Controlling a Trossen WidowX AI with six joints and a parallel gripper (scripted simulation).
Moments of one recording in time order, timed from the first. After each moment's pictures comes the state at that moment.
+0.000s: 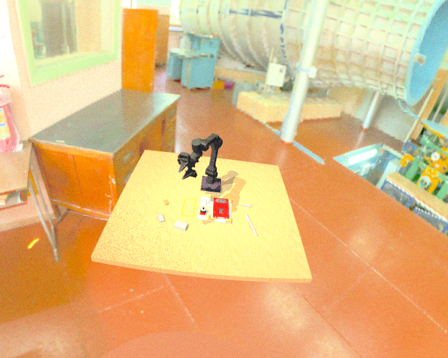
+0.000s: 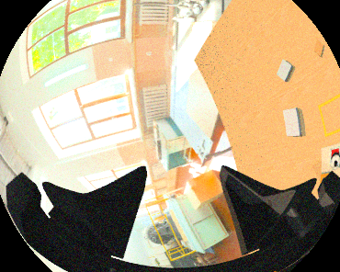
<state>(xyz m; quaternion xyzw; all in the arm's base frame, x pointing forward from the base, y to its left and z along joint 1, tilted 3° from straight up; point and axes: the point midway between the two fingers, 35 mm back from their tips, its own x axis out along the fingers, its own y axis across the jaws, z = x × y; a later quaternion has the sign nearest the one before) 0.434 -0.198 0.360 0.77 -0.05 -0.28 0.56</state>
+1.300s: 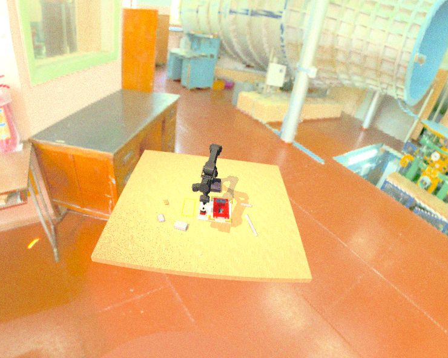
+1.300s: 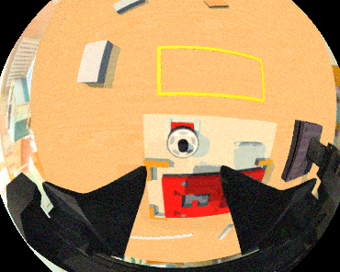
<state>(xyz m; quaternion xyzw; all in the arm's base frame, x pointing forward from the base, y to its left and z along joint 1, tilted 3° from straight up) 0.360 -0.047 0.122 0.53 0.49 -0.49 0.49</state>
